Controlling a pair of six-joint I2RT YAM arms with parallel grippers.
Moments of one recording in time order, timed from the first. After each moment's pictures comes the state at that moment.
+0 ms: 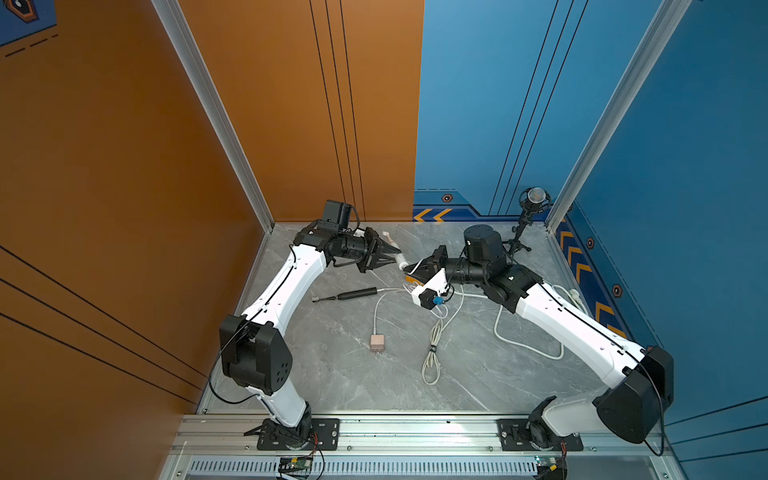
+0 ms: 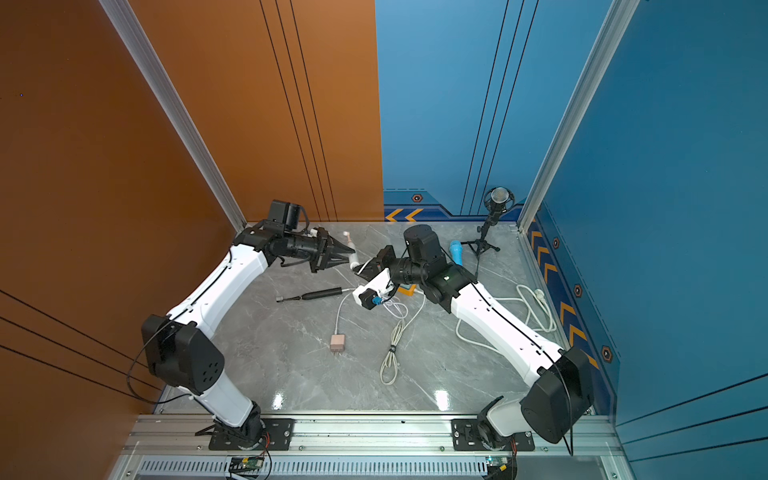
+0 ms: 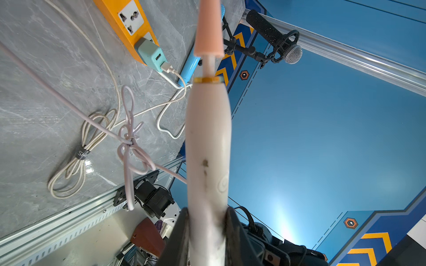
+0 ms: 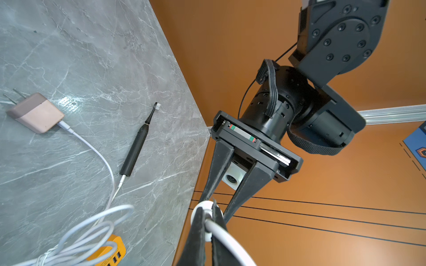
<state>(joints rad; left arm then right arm) -0.28 1.67 1.61 -0.74 0.92 -1.25 0.61 1.43 1.31 -0.27 -0.62 -1.58</state>
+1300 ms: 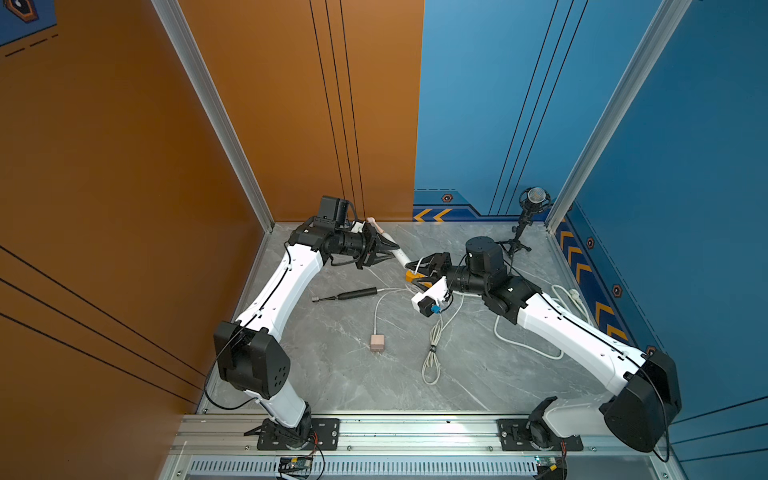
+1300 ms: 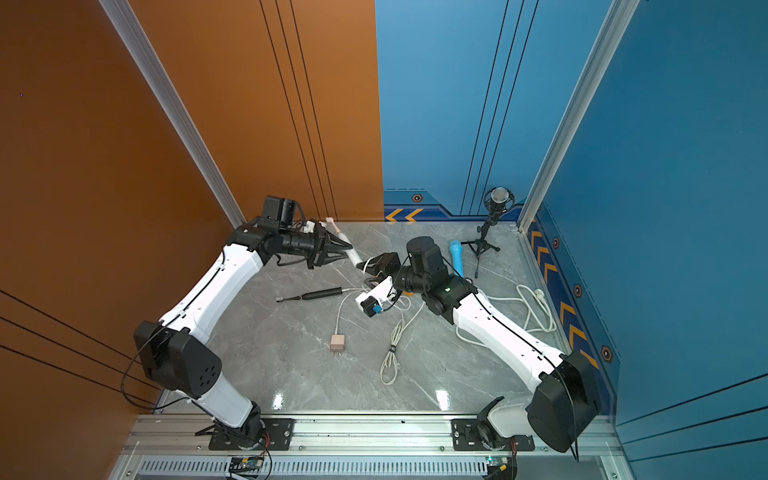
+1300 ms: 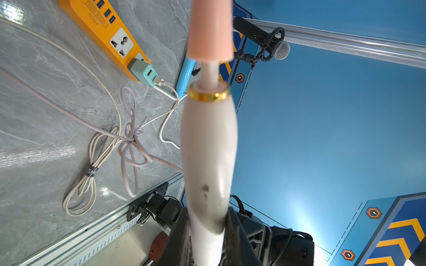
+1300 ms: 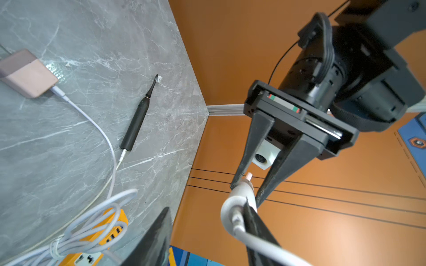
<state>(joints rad) -0.27 1.64 1.65 -0.77 0.88 -1.14 0.63 1.38 1.15 -0.15 -0.49 -1.59</state>
